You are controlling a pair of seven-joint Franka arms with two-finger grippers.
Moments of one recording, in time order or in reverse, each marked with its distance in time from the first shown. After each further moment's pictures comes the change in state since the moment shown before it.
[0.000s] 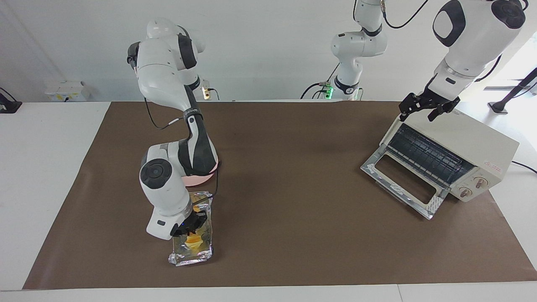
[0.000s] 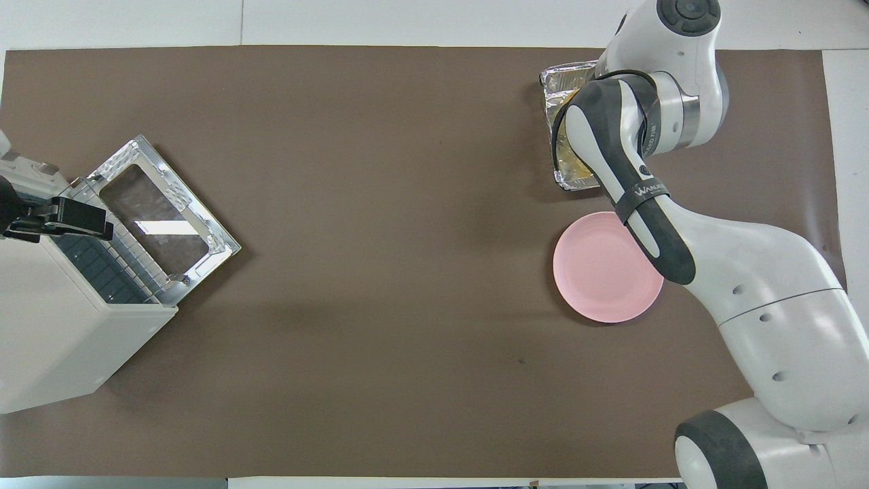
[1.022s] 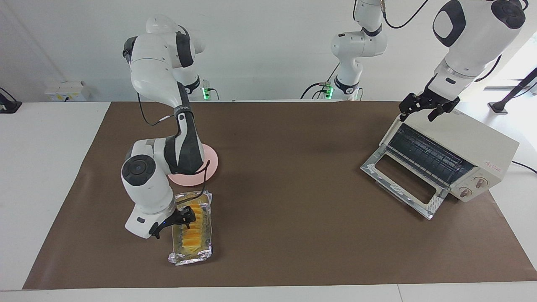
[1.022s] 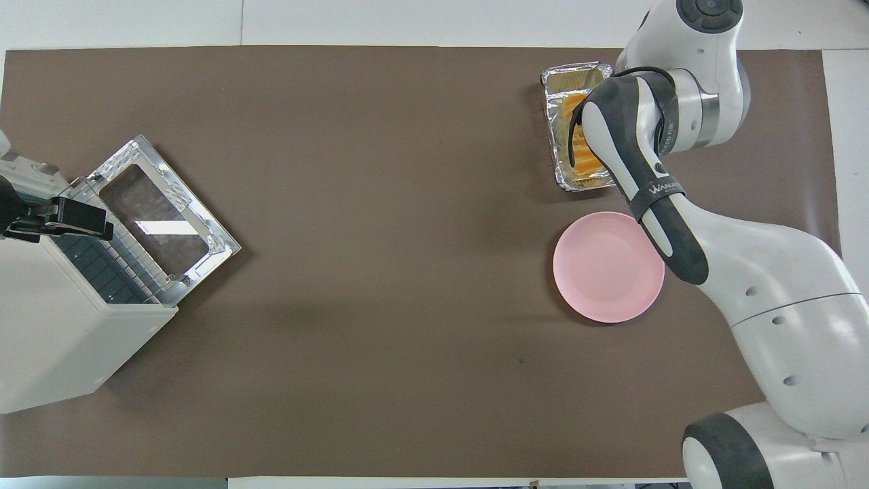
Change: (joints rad) left arm 0.000 0.000 0.000 0.000 0.000 0.000 0.000; right arm -0.022 -0.041 -0.076 0.004 0.000 -0.048 0.026
